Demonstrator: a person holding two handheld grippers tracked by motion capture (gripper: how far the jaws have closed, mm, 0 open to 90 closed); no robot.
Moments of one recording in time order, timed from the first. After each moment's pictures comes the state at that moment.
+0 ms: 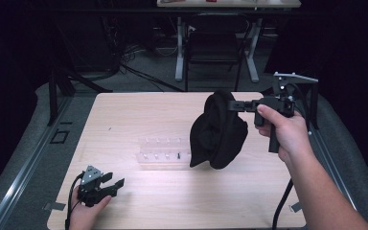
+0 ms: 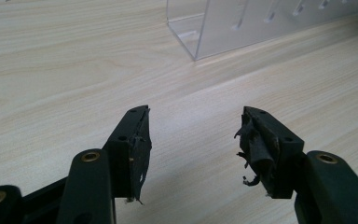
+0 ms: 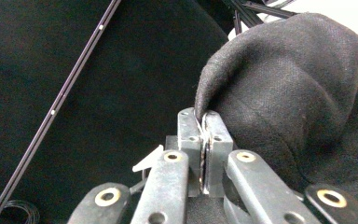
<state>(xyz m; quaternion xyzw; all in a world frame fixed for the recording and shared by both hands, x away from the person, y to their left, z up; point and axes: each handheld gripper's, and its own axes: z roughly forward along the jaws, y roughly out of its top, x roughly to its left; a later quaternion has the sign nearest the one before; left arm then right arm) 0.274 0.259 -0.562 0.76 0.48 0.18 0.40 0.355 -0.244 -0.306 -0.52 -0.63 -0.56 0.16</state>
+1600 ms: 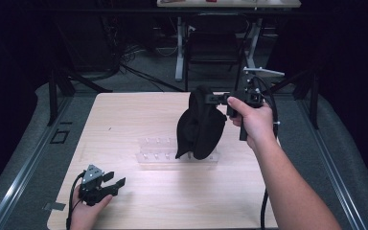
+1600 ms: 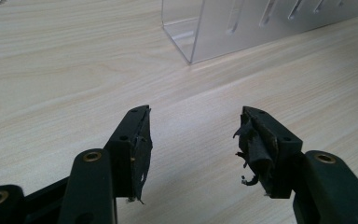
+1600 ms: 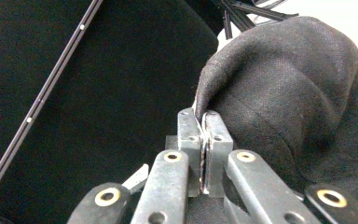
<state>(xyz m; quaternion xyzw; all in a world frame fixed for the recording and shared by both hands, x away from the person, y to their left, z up) 0.276 0.257 -0.561 0.76 0.48 0.18 0.41 0.398 -0.192 -0.324 -0.53 -0.64 -0.54 0.14</state>
